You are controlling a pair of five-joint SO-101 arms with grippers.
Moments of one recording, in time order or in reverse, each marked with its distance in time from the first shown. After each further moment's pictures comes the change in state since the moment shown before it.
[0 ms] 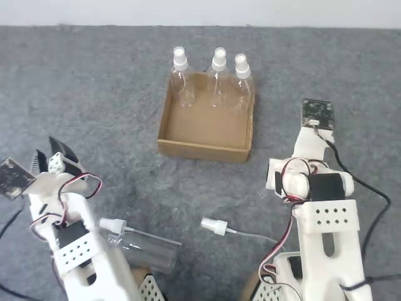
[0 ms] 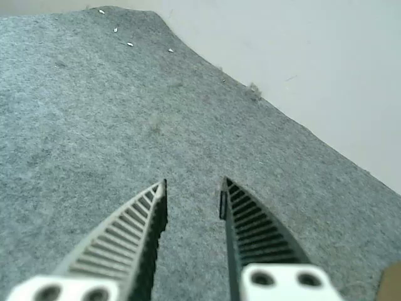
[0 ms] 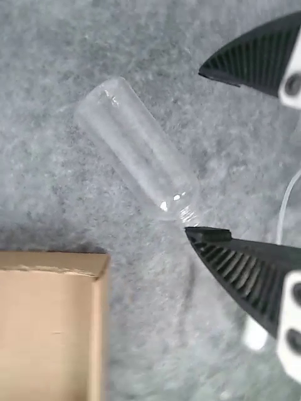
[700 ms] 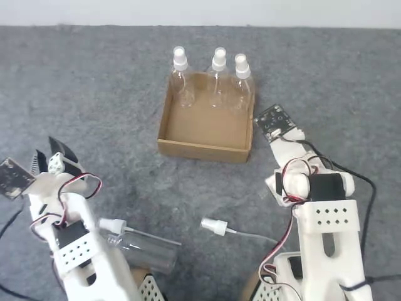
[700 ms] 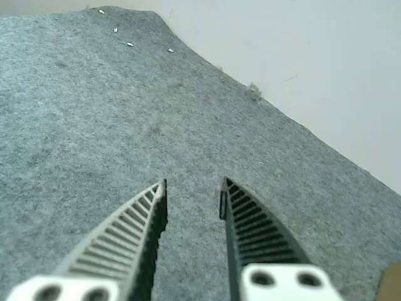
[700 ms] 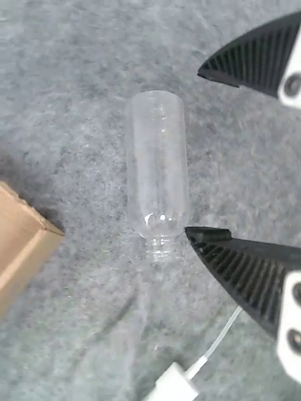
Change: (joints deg) left arm 0.0 0.0 0.0 0.0 0.0; right arm 0.2 0.0 0.0 0.9 39.4
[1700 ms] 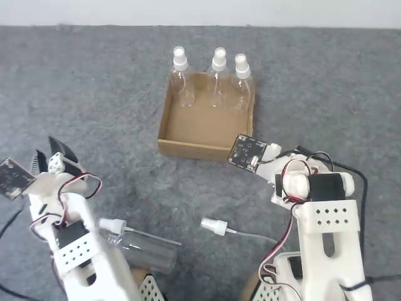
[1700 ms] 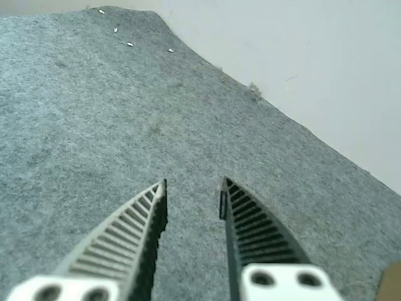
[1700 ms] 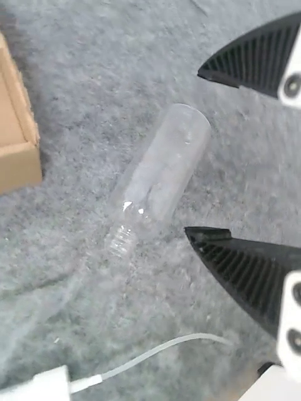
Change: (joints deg) left arm 0.0 0.0 0.0 0.0 0.0; right arm 0.0 0.0 0.0 2.5 33.2
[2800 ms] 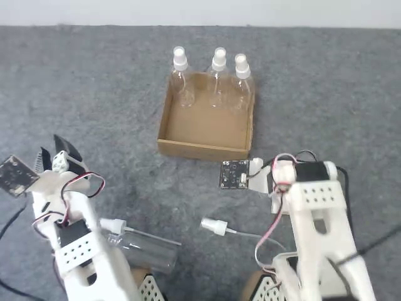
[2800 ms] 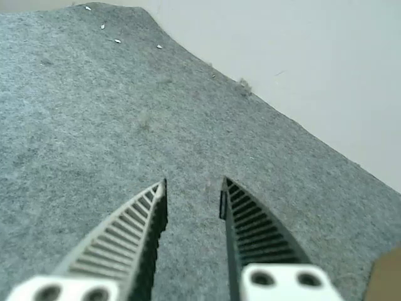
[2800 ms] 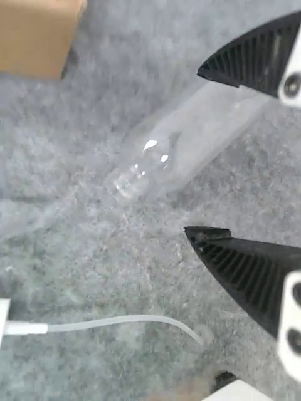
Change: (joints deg) left arm 1.8 0.0 0.0 0.0 0.0; right arm -1.8 12.6 4.0 -4.1 16.5
